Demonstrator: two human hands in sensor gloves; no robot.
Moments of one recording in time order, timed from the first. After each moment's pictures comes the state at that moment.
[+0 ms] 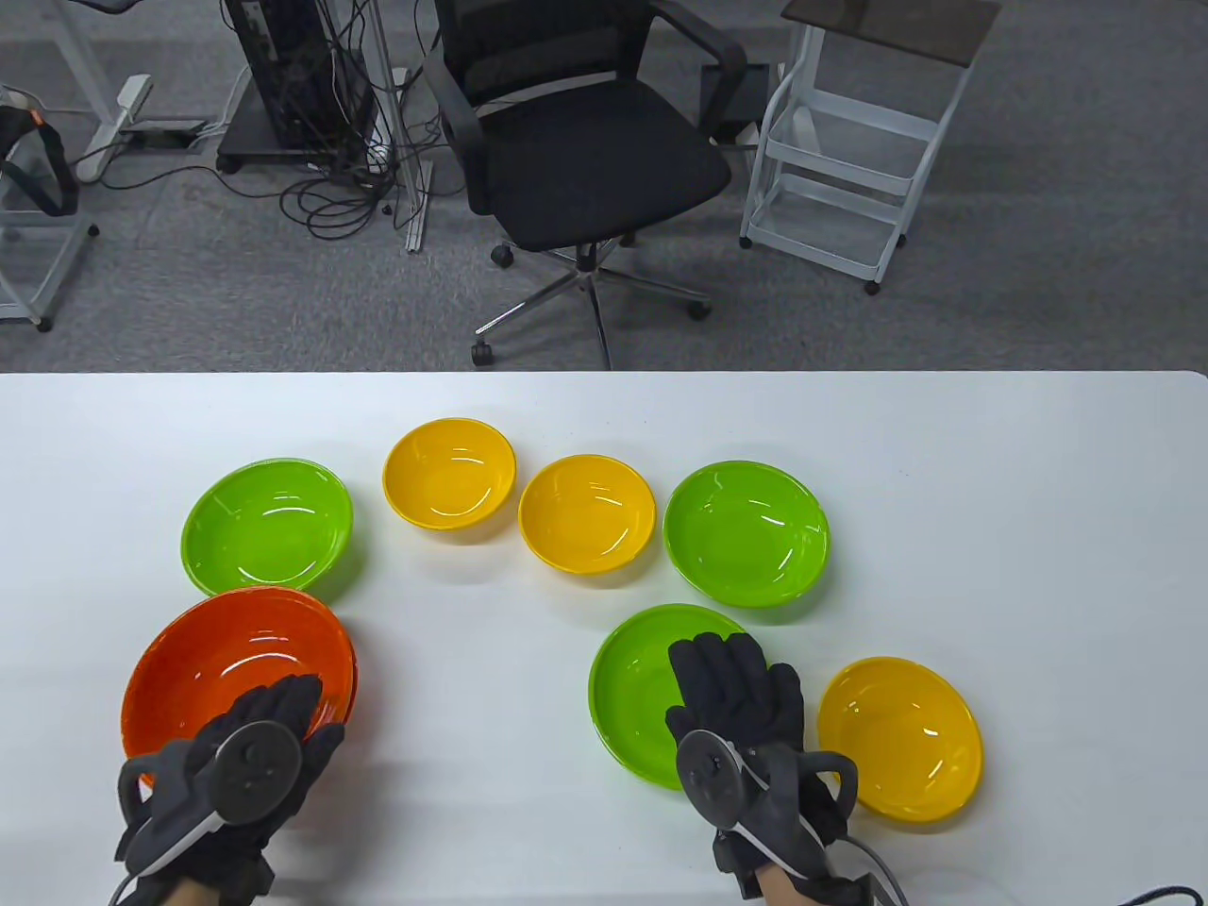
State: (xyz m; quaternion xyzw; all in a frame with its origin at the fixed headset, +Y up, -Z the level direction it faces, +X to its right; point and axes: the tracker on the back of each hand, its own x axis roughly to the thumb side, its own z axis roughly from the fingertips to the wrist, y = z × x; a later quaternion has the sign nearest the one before) left_hand -0.319 -0.666 -0.197 0.00 -0.05 0.02 1.00; right_hand 0.087 -0.701 -0.190 0.04 -0.09 0.99 0.06
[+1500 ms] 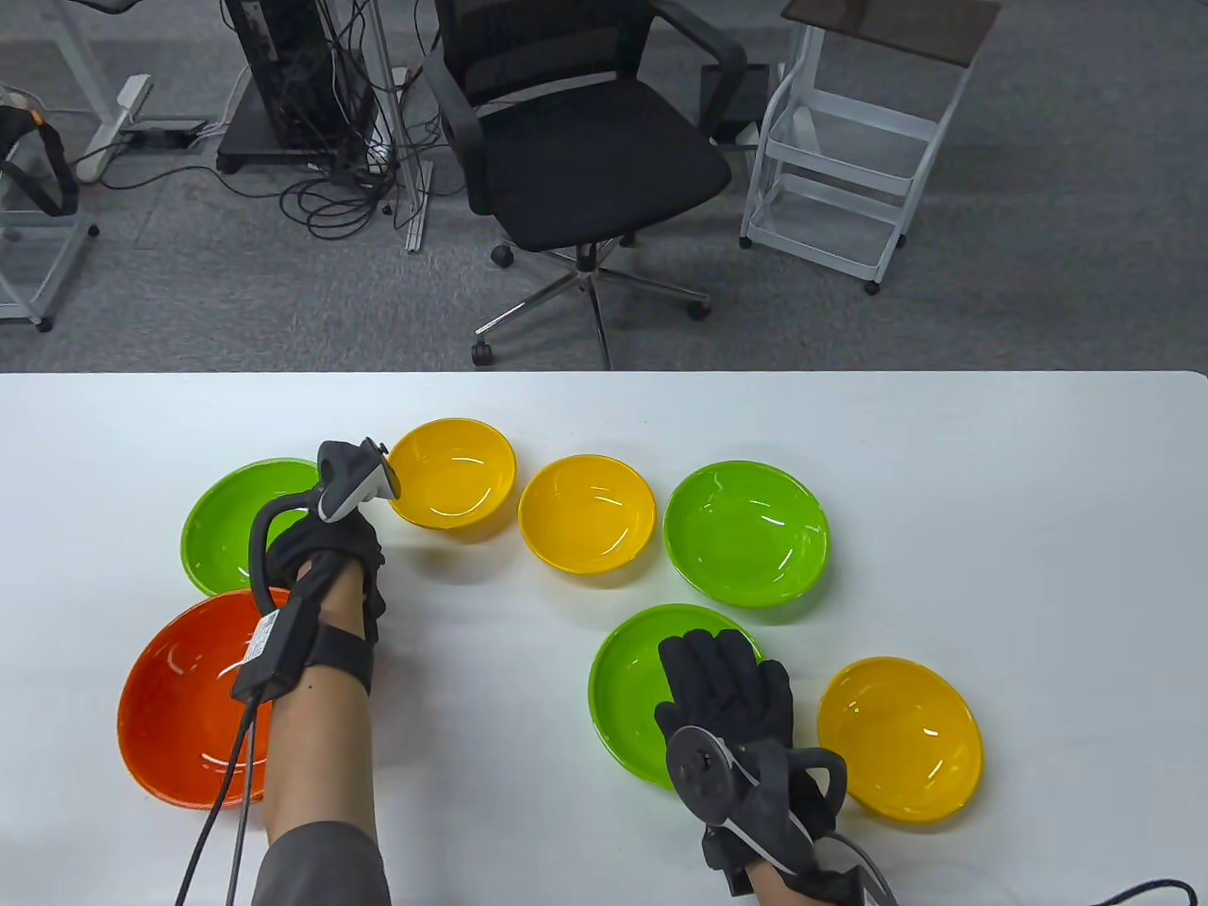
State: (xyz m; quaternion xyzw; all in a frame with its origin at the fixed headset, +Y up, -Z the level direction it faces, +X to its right) left_hand -0.286 -0.712 -0.433 -0.31 0.25 -0.11 0.91; right_hand 0.079 -0.705 -0.194 0.04 -0.10 0.99 0.07
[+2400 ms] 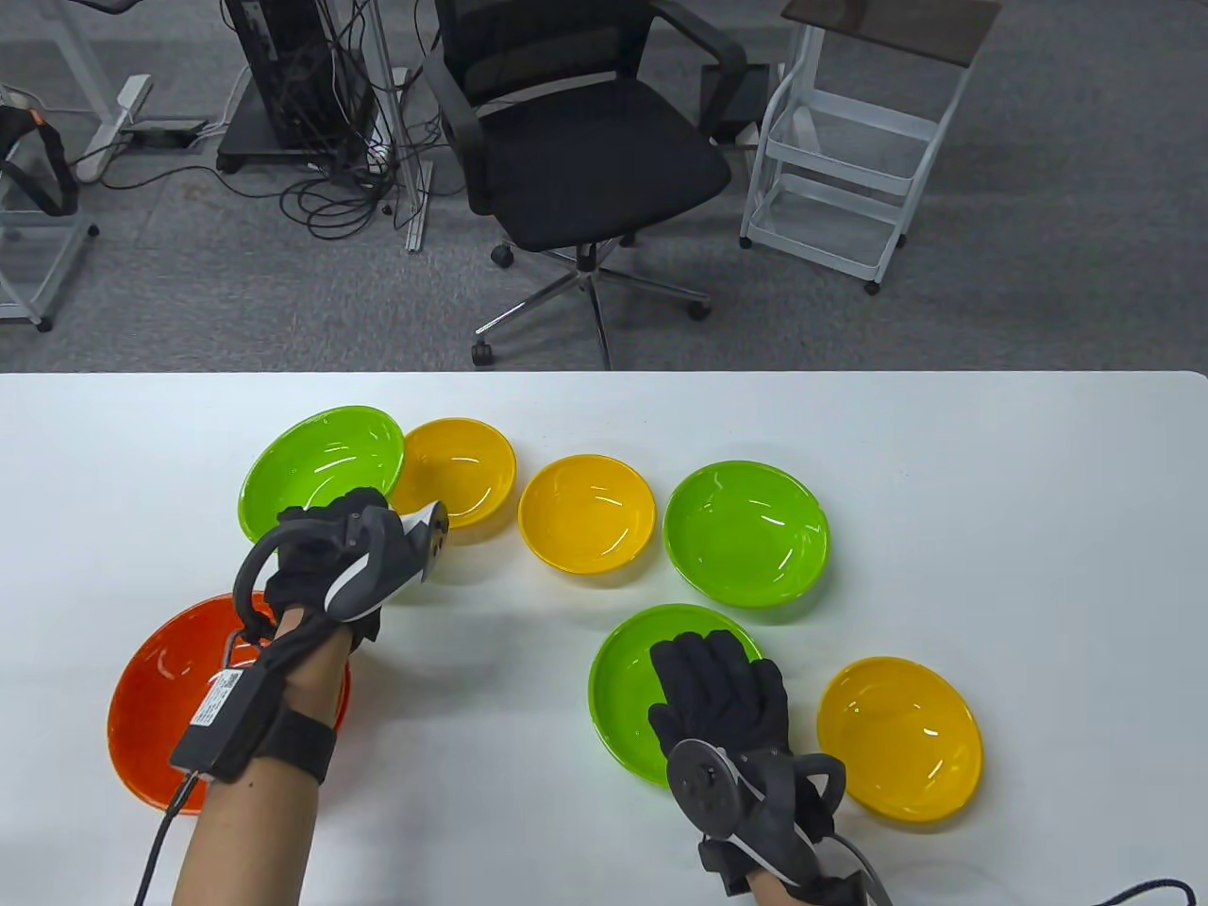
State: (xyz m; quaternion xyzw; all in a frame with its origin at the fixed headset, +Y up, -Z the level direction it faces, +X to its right) left_hand -0.218 -0.625 -0.336 0.07 0.00 -0.28 0.96; right_hand 0.081 -0.700 -0.187 0.06 -0.13 0.99 0.09
